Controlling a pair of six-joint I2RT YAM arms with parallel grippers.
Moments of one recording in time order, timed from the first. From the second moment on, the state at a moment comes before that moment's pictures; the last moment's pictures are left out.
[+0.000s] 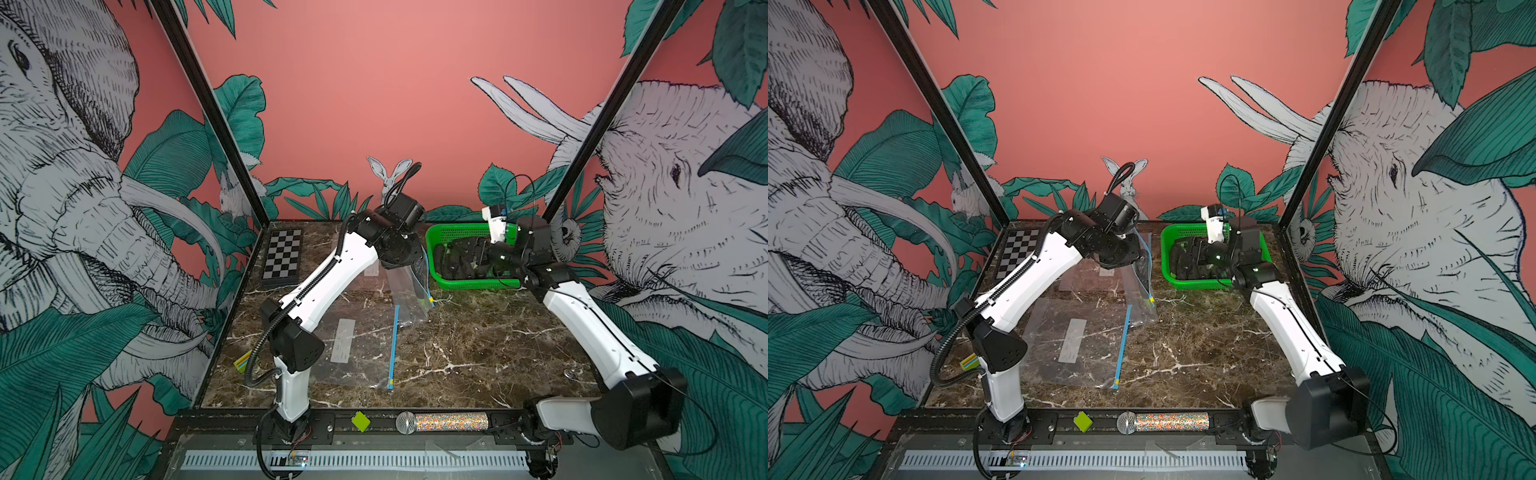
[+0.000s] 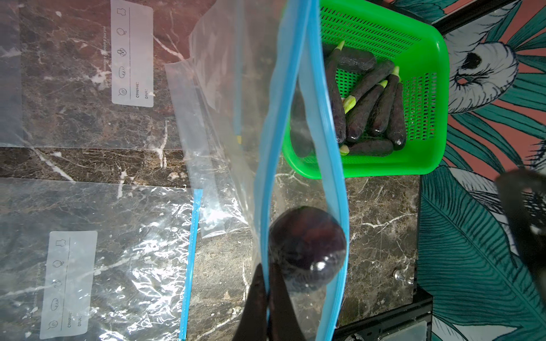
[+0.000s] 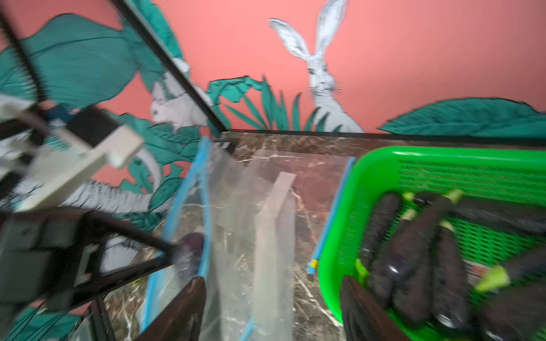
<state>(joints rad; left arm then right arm) -0.76 1.90 2.16 -1.26 -0.02 -0.81 0.21 1.36 1.23 -0.30 -0.51 0.28</state>
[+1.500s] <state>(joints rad) -0.77 1.90 2.22 -1.29 -0.05 -0.74 0.20 2.36 2.06 -0.80 -0.11 0.35</state>
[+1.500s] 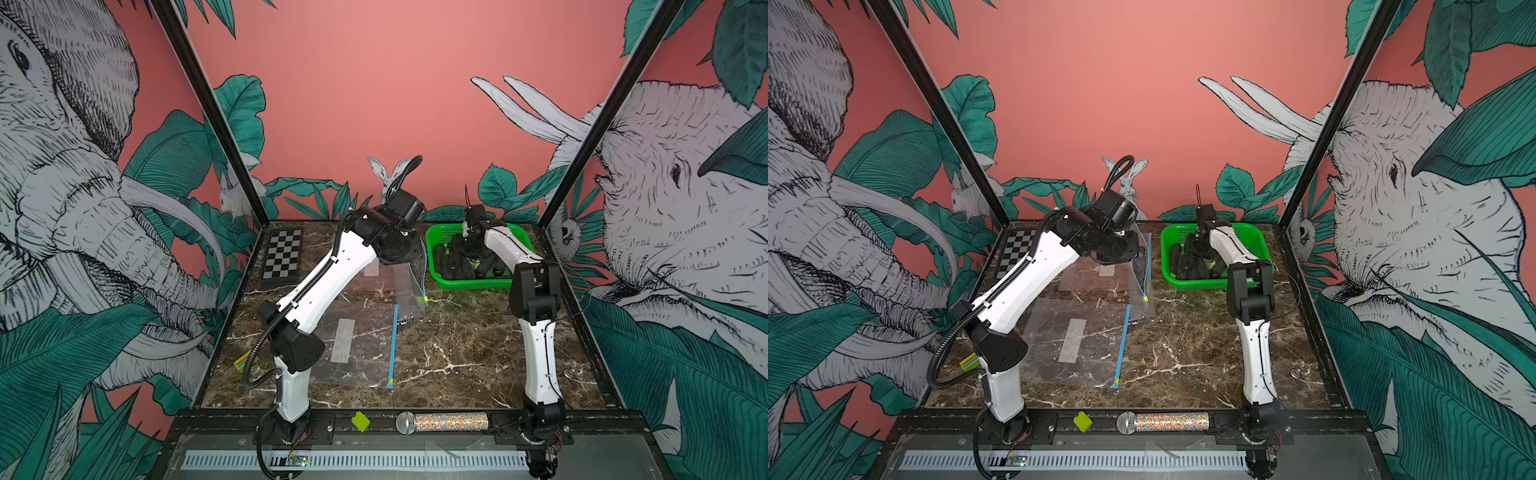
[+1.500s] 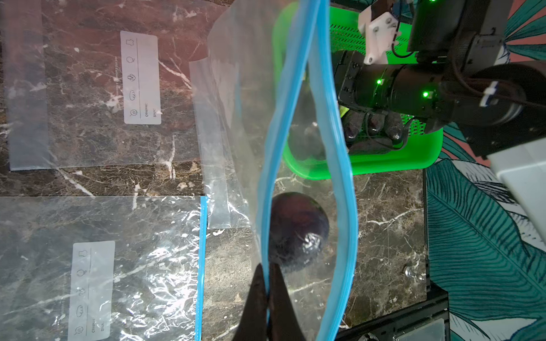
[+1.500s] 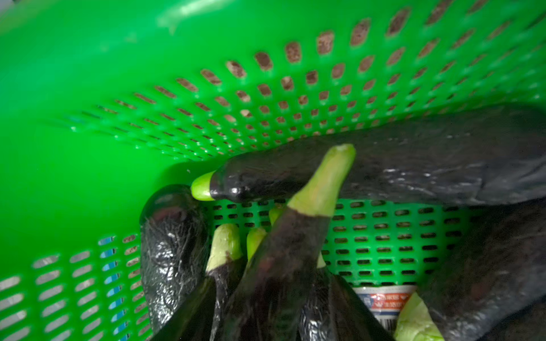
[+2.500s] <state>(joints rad) -0.77 1.88 2.15 -1.23 0.01 -0.75 0.20 1.55 1.33 -0.18 -0.44 0.48</state>
